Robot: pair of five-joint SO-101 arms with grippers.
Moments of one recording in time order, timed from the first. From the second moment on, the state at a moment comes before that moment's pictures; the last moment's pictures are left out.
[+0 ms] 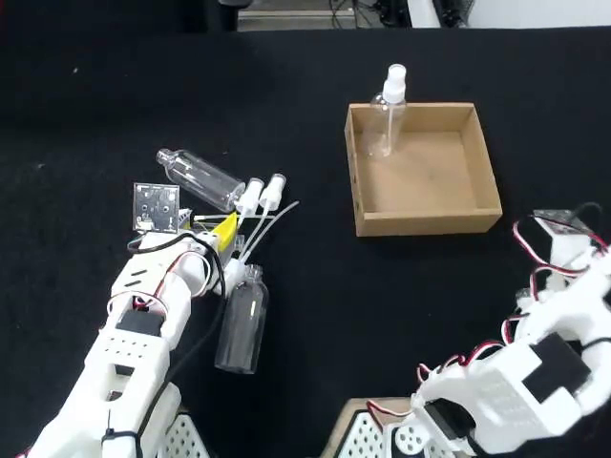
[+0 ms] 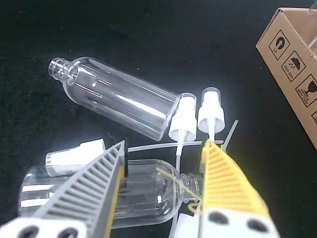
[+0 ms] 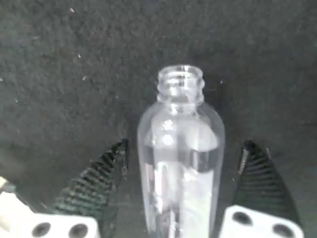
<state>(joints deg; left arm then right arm) 4.1 -52.8 85.8 1.5 4.4 56.2 5.8 25.6 72.3 61.1</state>
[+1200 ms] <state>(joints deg) 4.2 -52.8 85.8 1.5 4.4 53.4 -40.9 43.4 56.7 40.0</state>
